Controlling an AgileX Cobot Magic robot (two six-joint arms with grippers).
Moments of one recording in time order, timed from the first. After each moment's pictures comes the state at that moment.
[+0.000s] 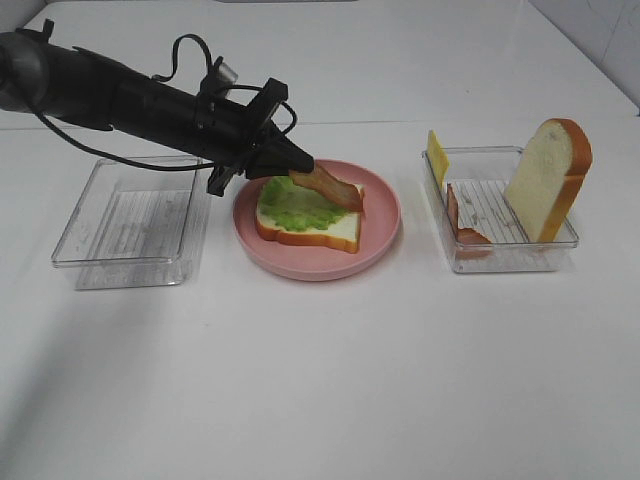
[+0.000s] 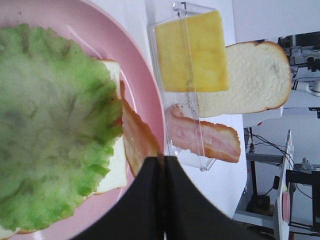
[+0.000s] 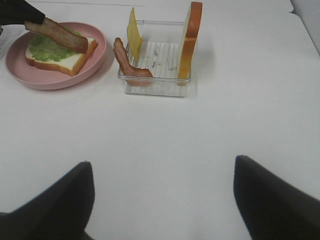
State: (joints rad) left arm -0.26 2.36 -1.67 -1.37 0.89 0.61; right arm 0.00 -0.01 -0.51 0.15 1.07 -0.13
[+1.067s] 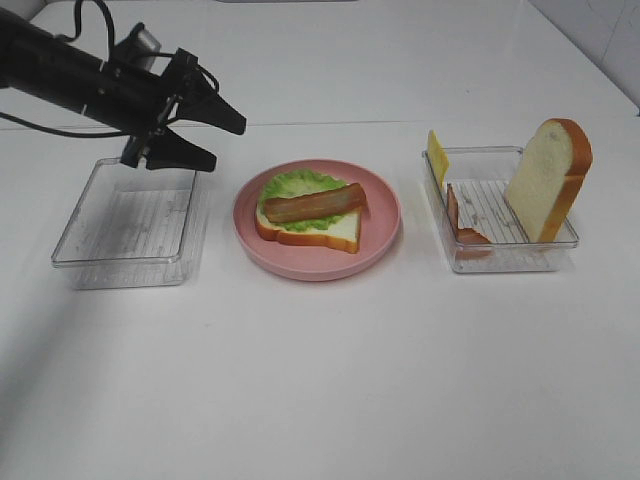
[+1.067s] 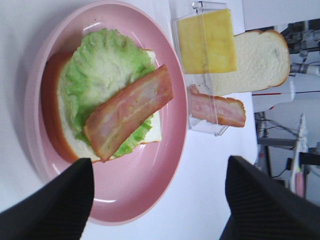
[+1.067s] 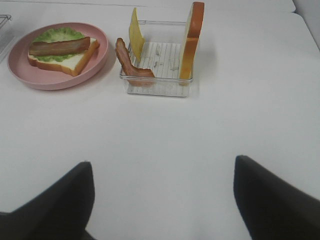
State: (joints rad) left arm -0.07 2.25 -1.67 -1.13 1.07 0.57; right arm 0.00 -0.01 -0.51 0.16 1.07 -0.13
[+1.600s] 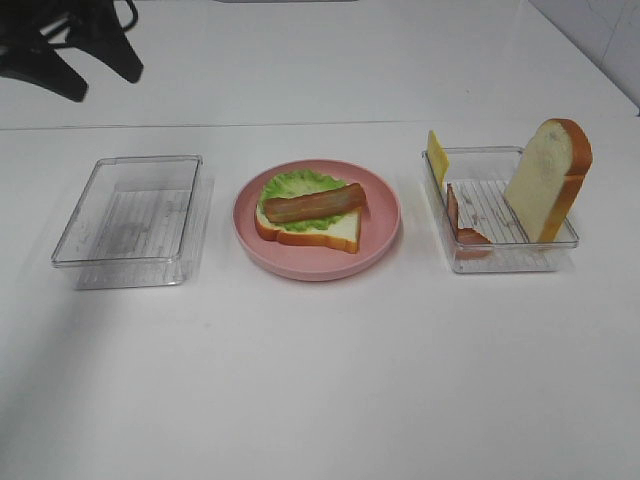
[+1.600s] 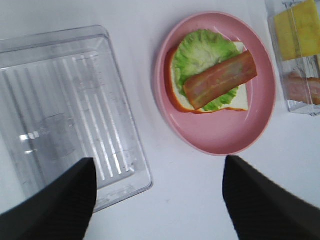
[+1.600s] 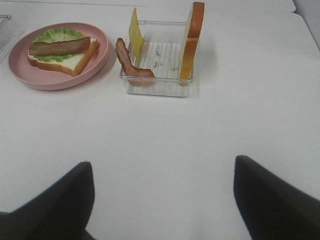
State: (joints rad) left arm -0.07 1.87 -1.67 -0.49 1.09 0.18; right arm 0.00 -0.01 -0.51 0.16 1.07 -0.13
